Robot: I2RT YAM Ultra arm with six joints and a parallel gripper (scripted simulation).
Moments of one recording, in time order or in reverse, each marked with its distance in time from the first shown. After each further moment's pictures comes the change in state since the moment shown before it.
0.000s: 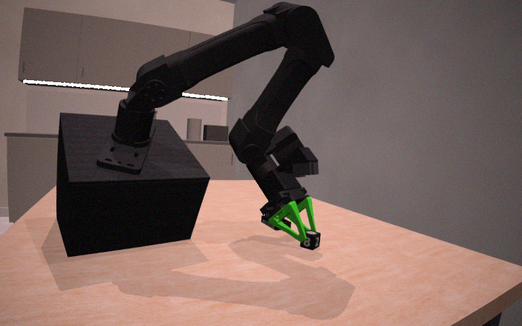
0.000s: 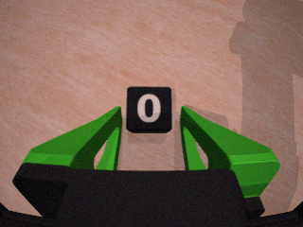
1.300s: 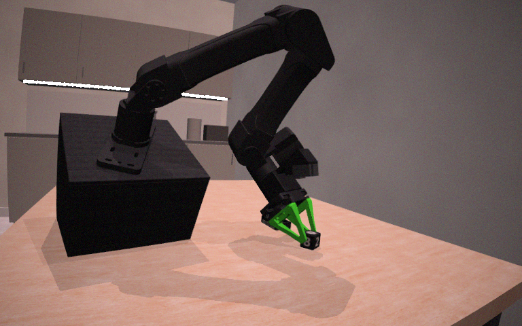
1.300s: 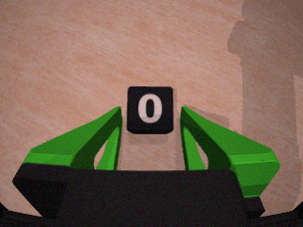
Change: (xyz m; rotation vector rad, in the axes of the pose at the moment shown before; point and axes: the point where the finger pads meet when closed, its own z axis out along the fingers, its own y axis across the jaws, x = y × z) arm 0.001 0.001 0.002 -0.003 -0.005 0.003
